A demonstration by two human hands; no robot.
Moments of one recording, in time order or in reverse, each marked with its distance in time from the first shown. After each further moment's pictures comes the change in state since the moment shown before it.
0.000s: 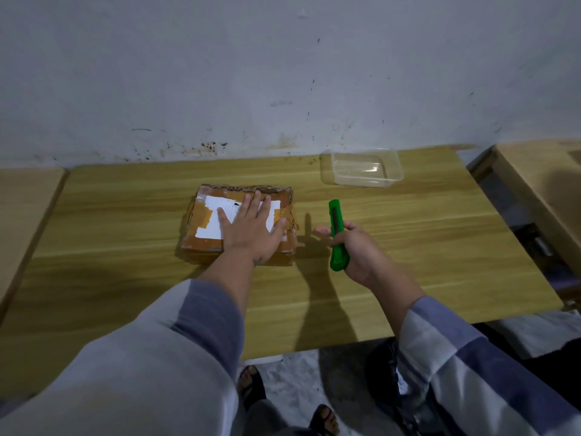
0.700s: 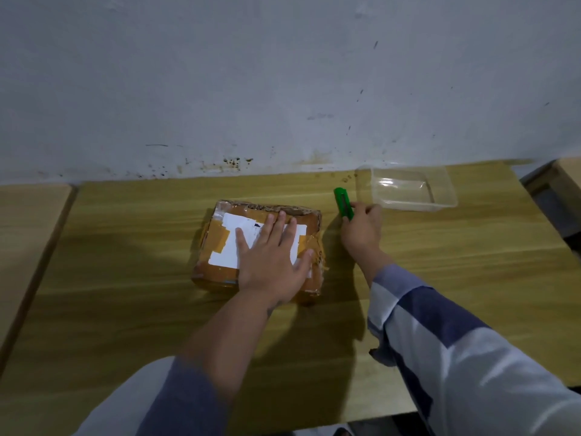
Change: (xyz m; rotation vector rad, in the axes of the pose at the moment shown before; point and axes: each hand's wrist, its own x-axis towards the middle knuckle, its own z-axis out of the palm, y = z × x) left_hand 0.019 -0.029 -0.002 -0.002 0.050 0.069; right_hand 0.146 -0.014 0.059 -1.019 0.483 -0.387
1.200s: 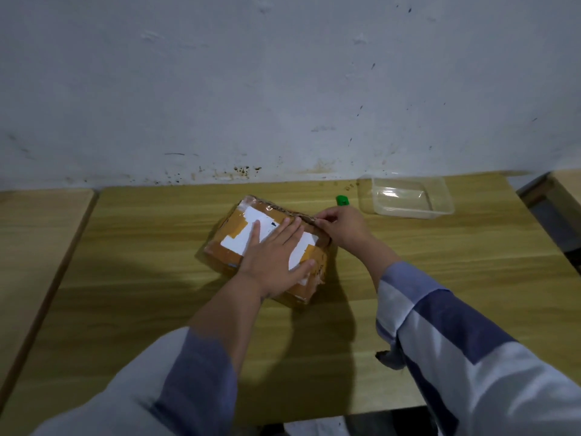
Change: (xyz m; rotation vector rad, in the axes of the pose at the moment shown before) left_hand 0.000 -0.018 -0.012 0.025 -0.032 0.224; right_hand -0.021 -0.042 -0.029 0.216 -0.294 -0.252
